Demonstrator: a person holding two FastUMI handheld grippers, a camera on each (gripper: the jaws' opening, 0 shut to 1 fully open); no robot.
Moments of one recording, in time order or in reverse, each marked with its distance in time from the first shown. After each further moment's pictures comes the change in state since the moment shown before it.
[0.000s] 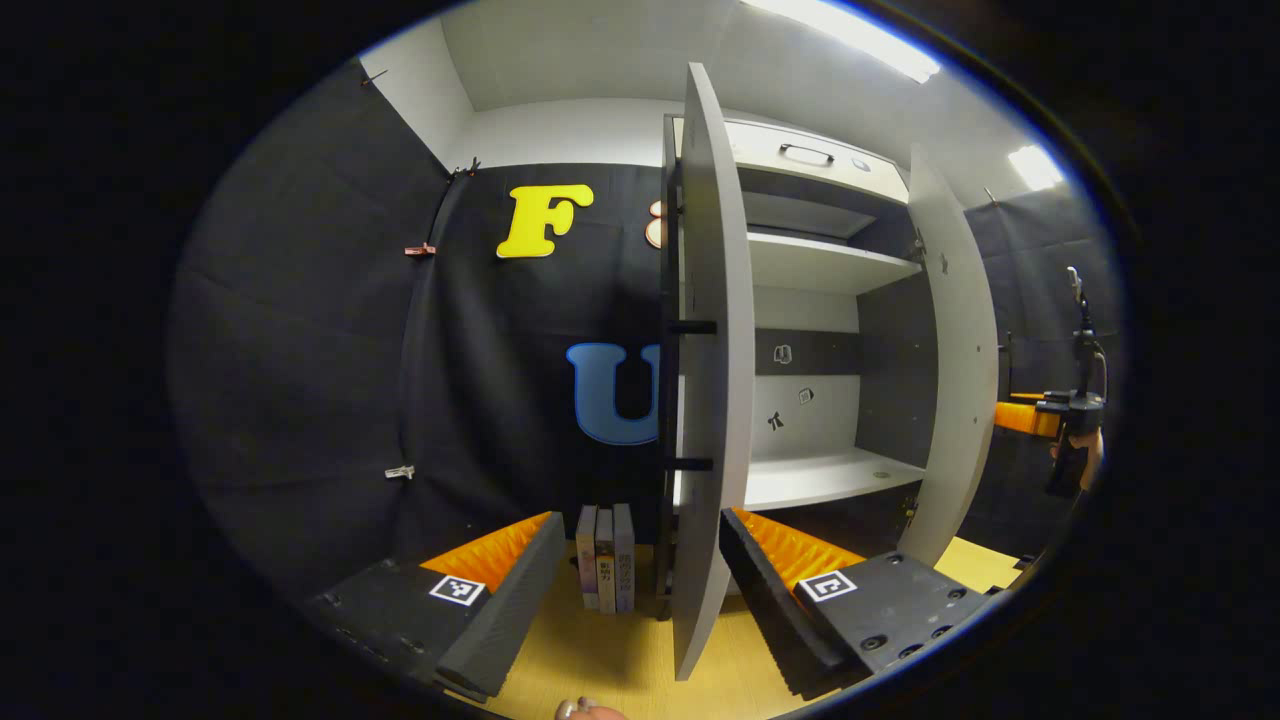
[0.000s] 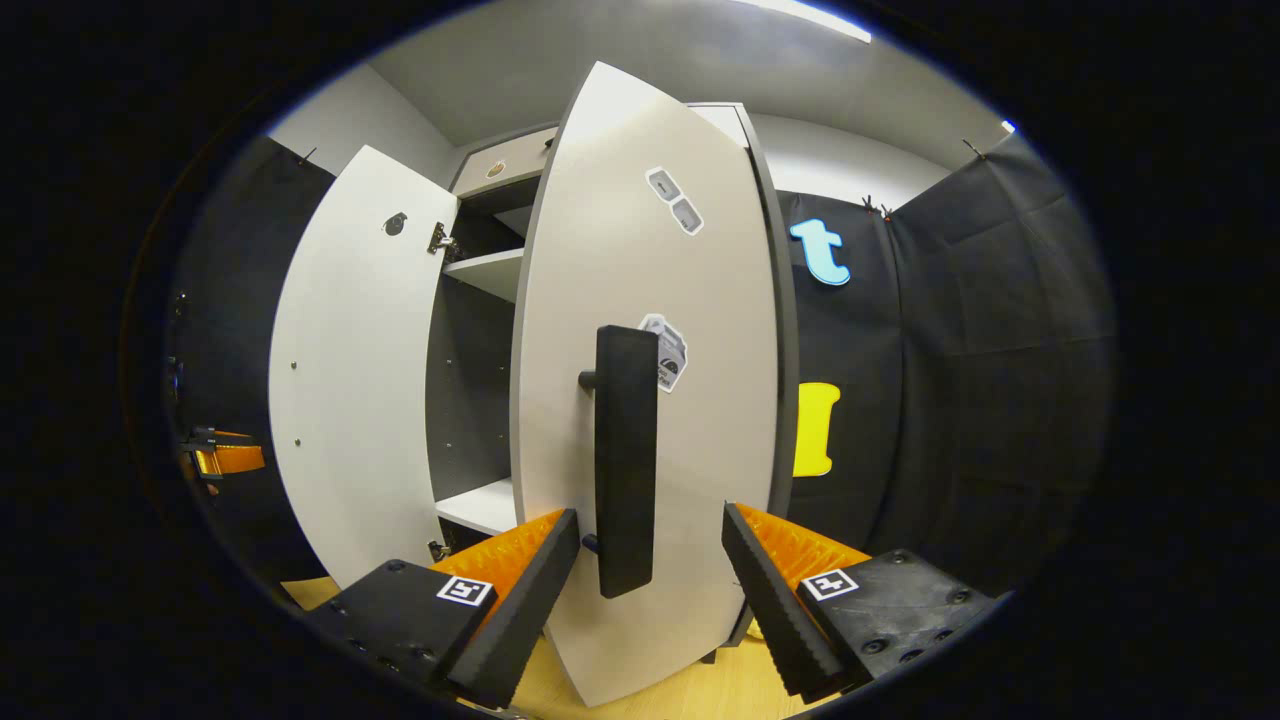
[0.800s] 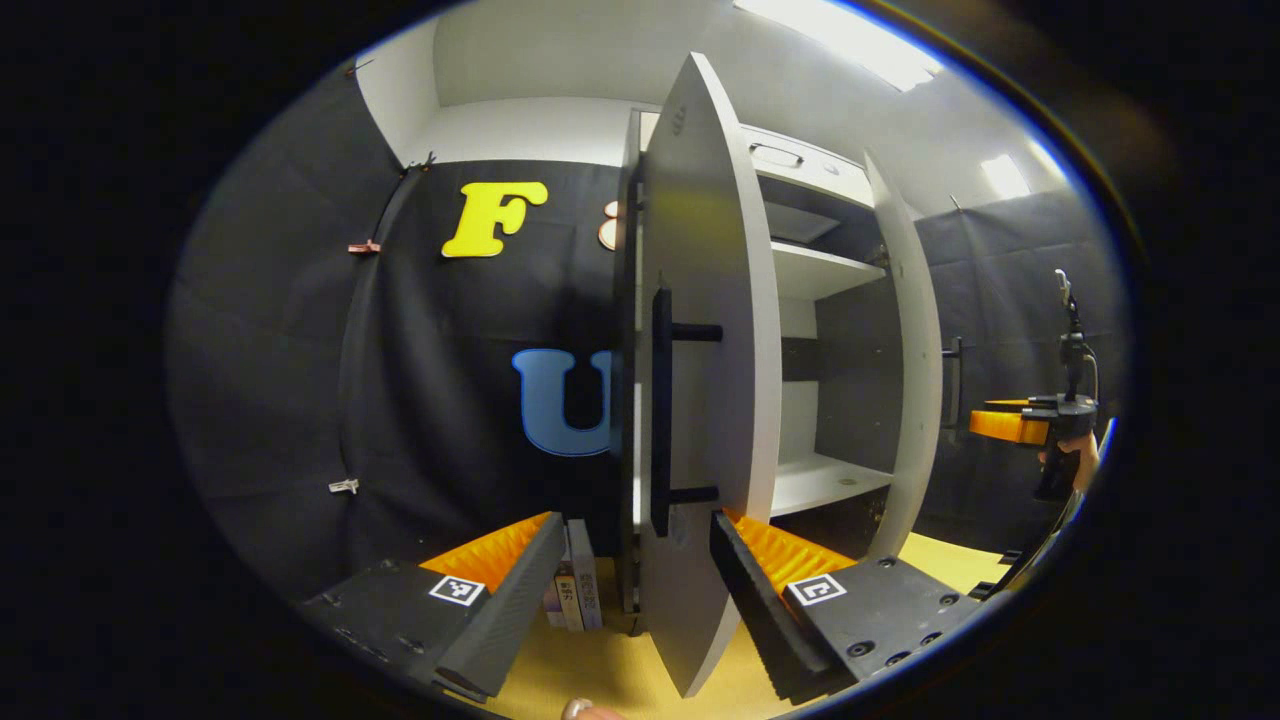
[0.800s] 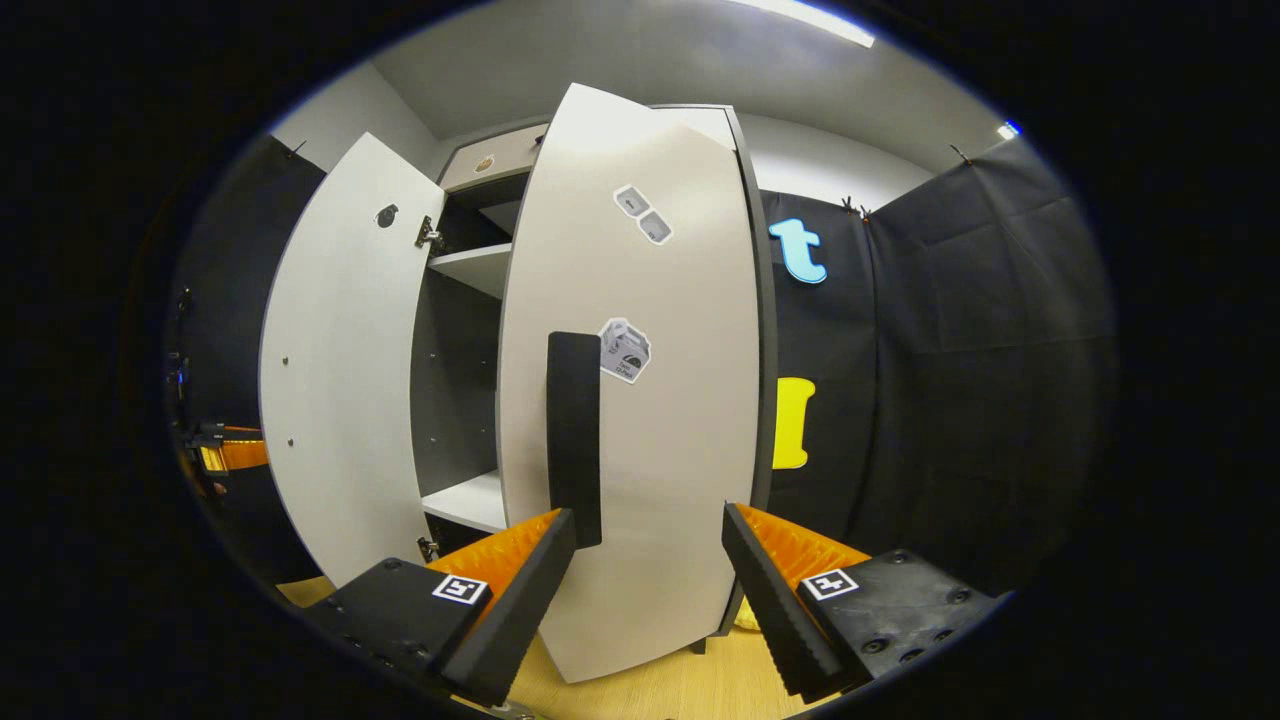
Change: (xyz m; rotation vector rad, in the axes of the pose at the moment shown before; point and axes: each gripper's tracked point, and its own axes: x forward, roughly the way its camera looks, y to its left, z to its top) left arm 0.038 -0.032 0.002 0.017 0.000 -0.171; right arm -0.021 -0.014 0.000 -0.021 0.004 -0.092
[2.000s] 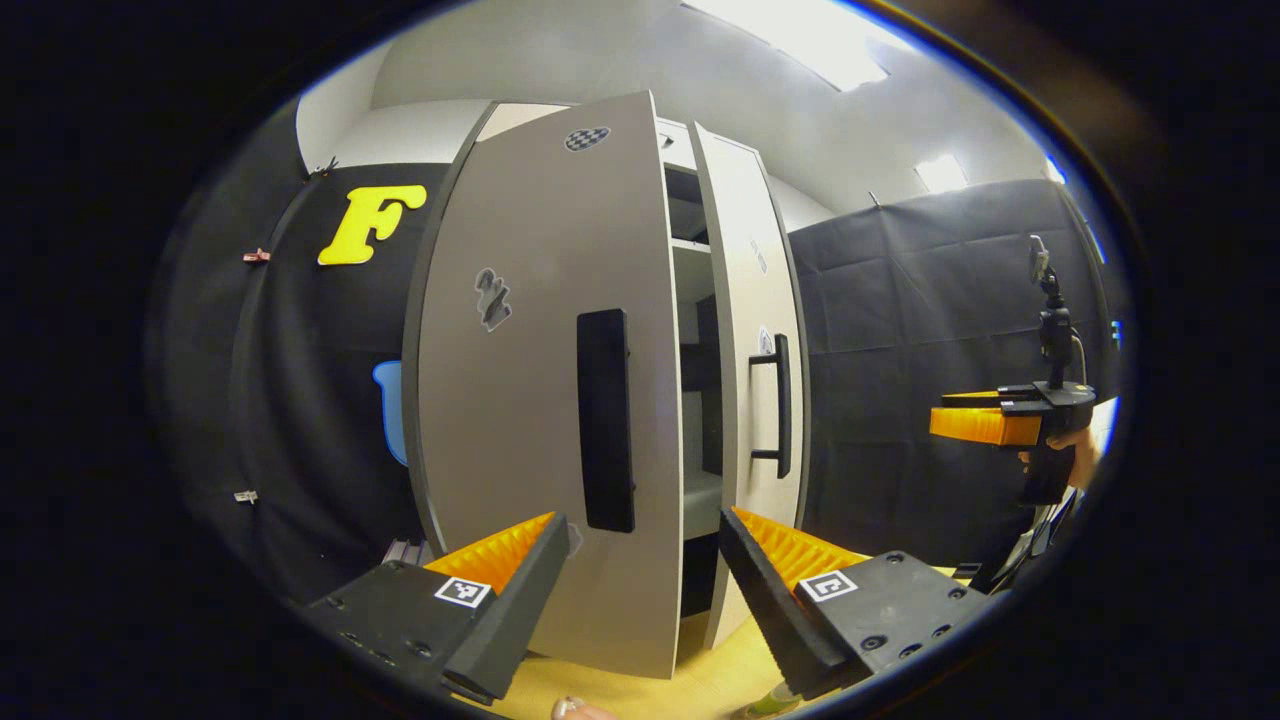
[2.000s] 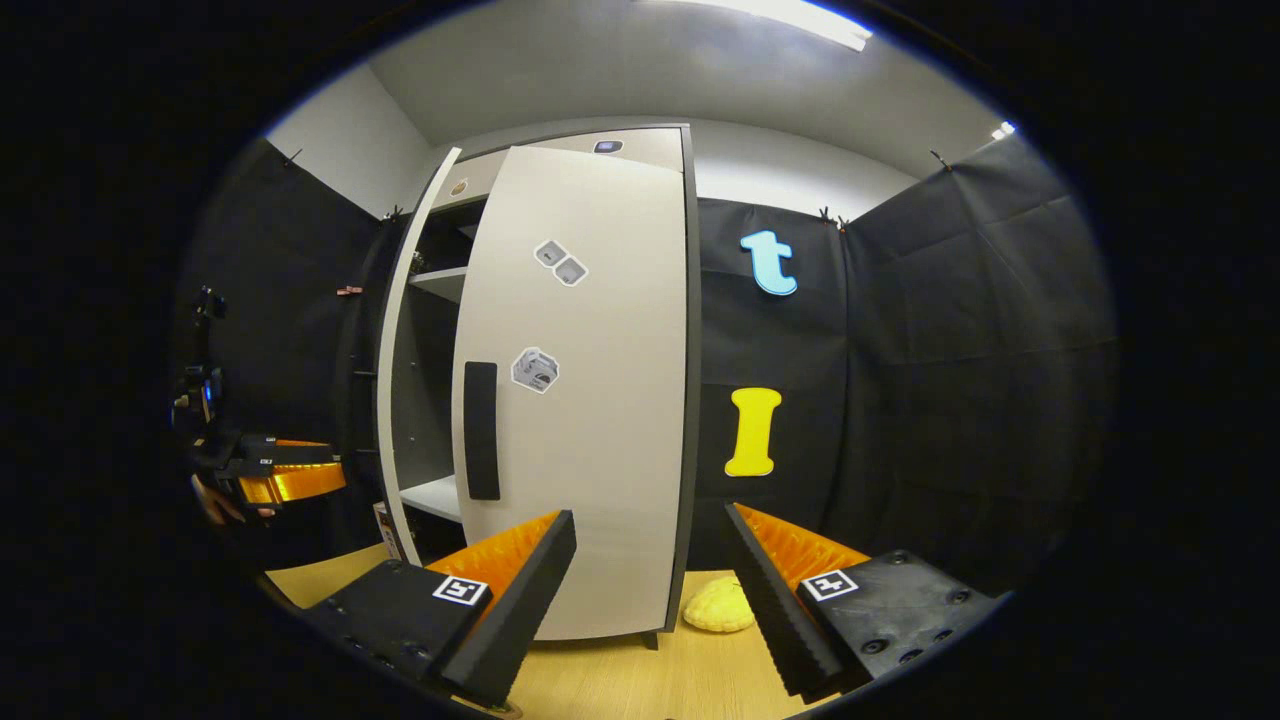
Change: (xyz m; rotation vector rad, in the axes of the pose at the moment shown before) left arm 0.063 -0.166 0.004 0.022 -0.033 -0.205; right arm -0.039 -0.070 0.014 -0.010 -0.006 -0.019
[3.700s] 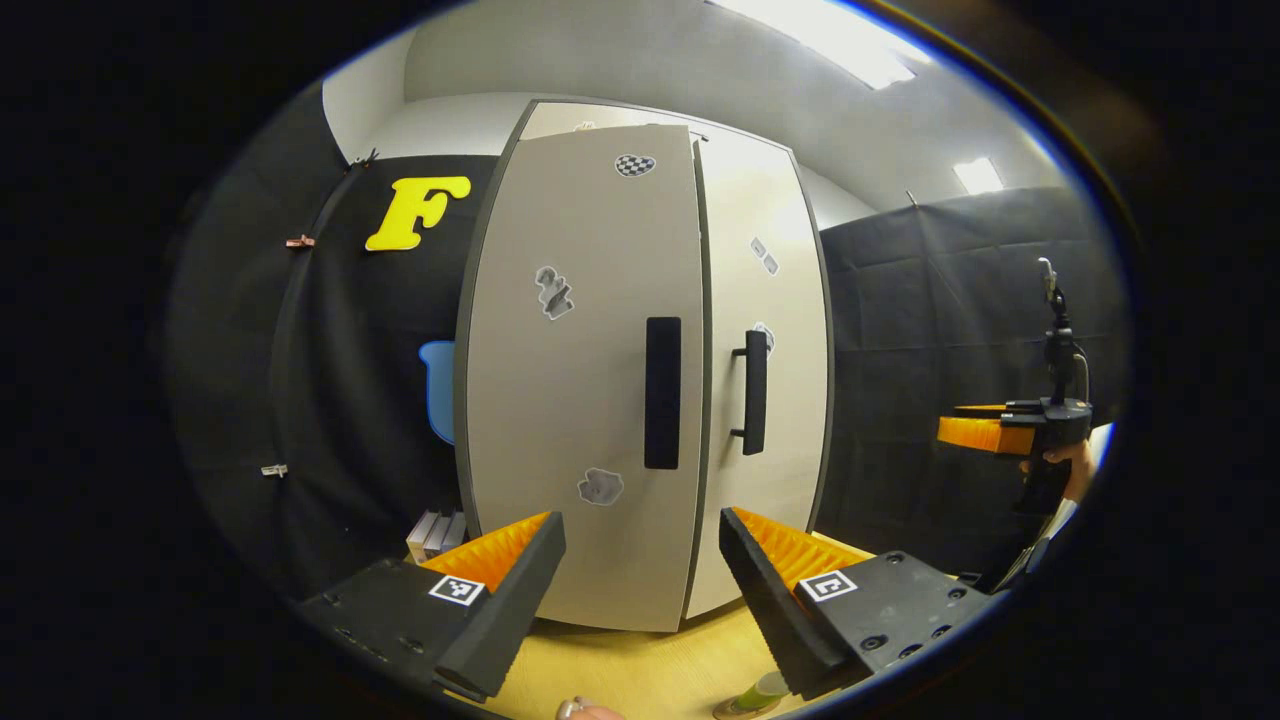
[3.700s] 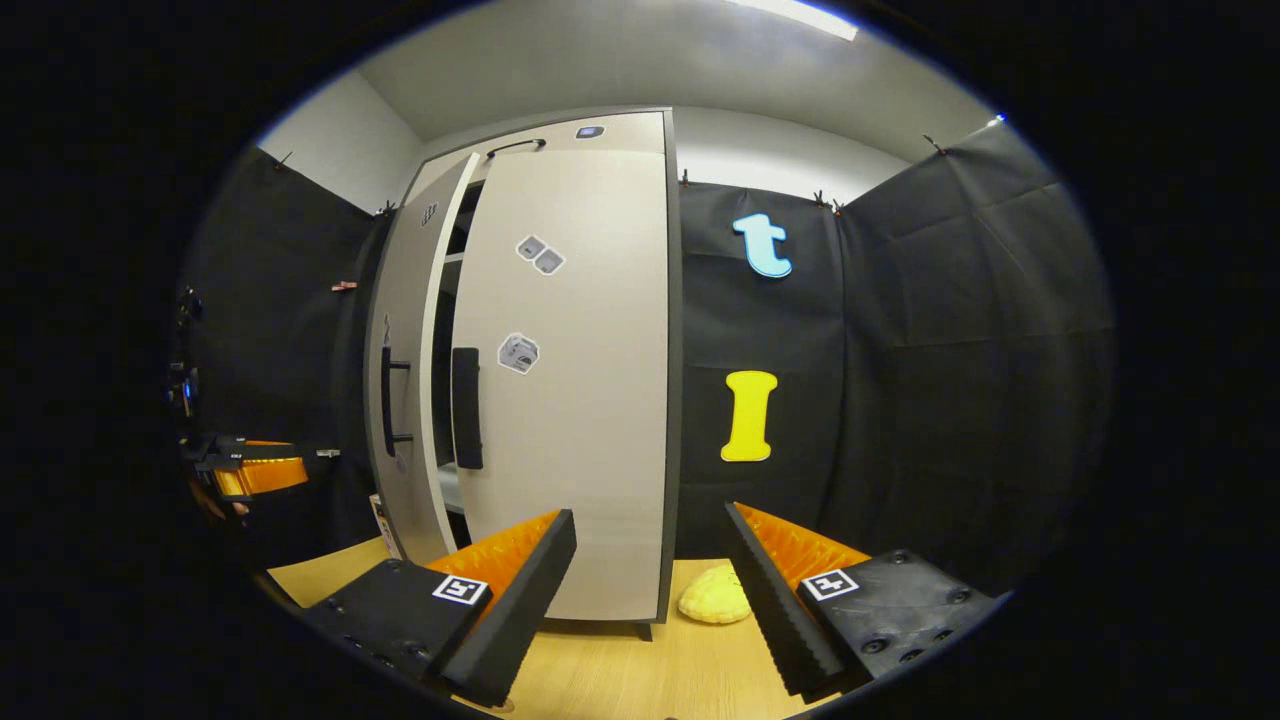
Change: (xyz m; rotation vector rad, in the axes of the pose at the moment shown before) left arm -0.030 -0.001 -0.009 -0.042 0.026 0.111; right arm 0.004 -0.029 -0.009 0.024 0.030 -0.031
